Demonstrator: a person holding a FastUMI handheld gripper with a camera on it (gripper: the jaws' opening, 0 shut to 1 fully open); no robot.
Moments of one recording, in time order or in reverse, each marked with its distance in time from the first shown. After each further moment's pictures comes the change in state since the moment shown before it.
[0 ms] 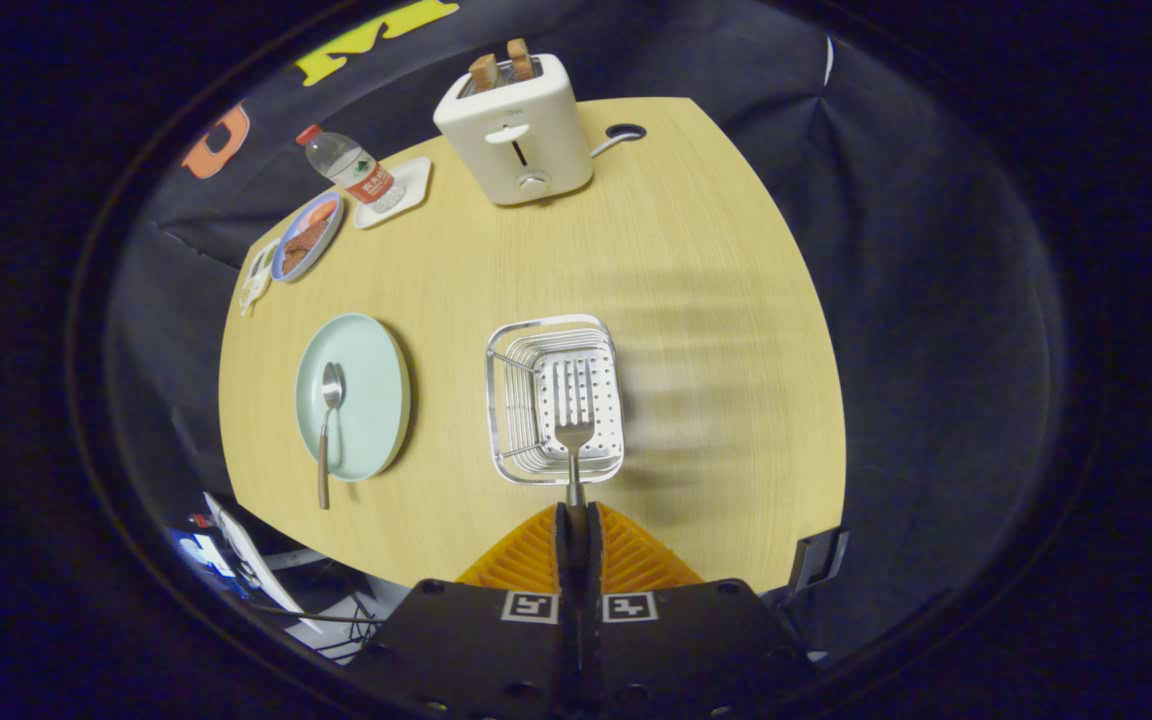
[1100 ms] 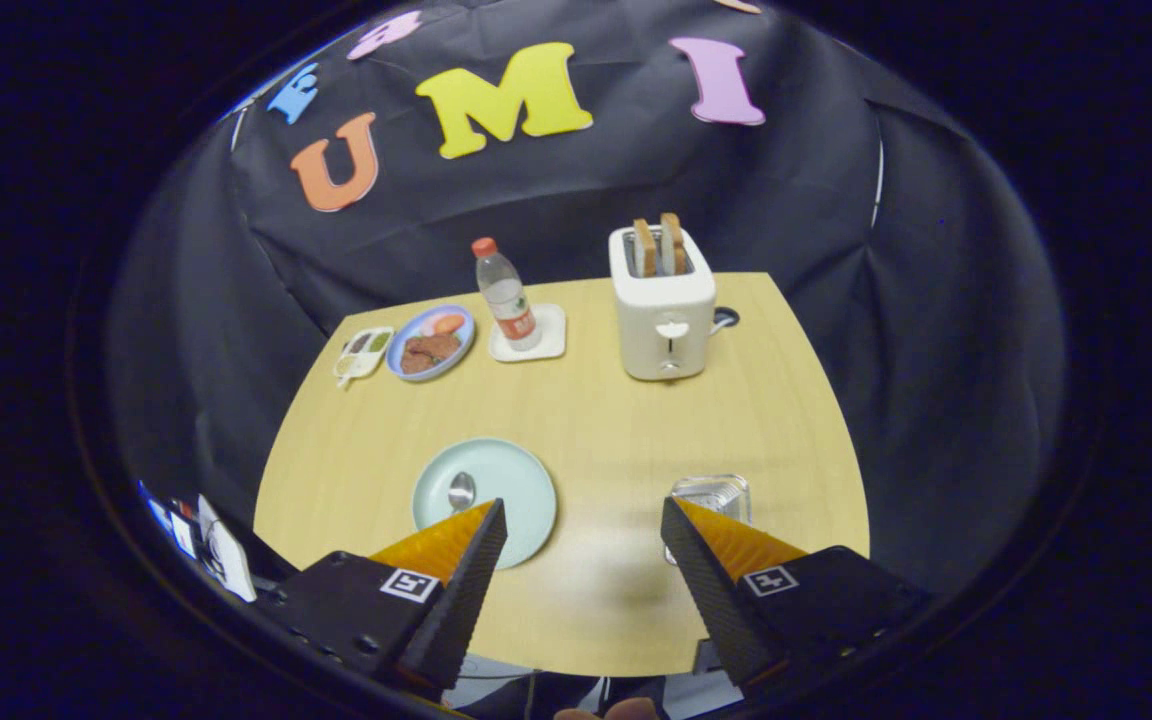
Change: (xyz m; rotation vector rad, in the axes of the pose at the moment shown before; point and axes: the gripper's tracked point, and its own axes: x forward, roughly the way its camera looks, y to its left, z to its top) arm -0.097 0.144 0.039 -0.185 -0.543 0.105
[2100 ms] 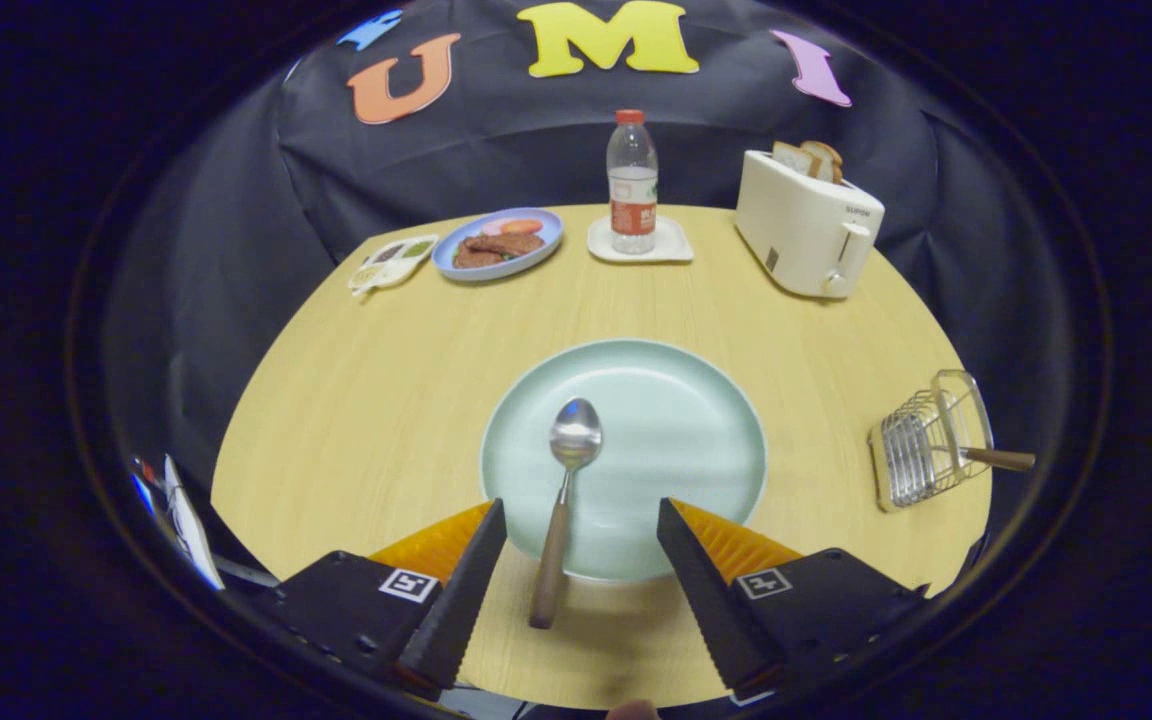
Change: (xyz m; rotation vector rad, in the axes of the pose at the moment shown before) arm 0.160 0.147 -0.135 -0.055 0.095 -0.036
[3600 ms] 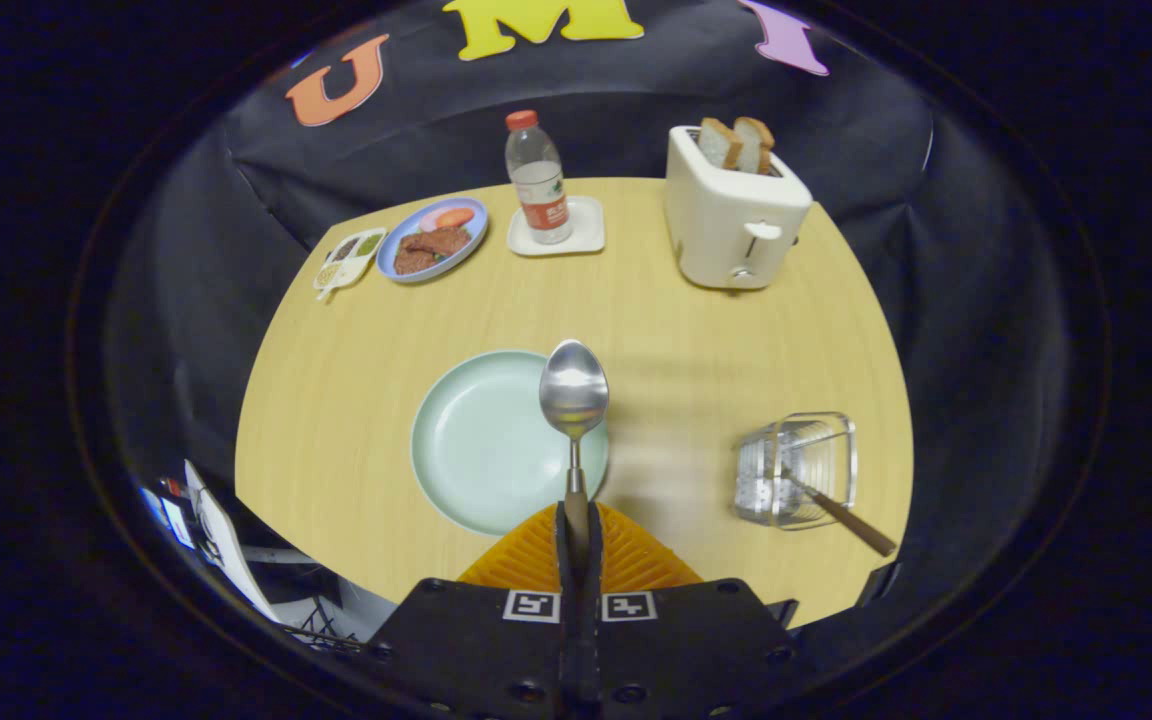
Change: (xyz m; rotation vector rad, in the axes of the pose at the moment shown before) arm -0.105 -0.129 0.070 0.025 0.220 -0.029
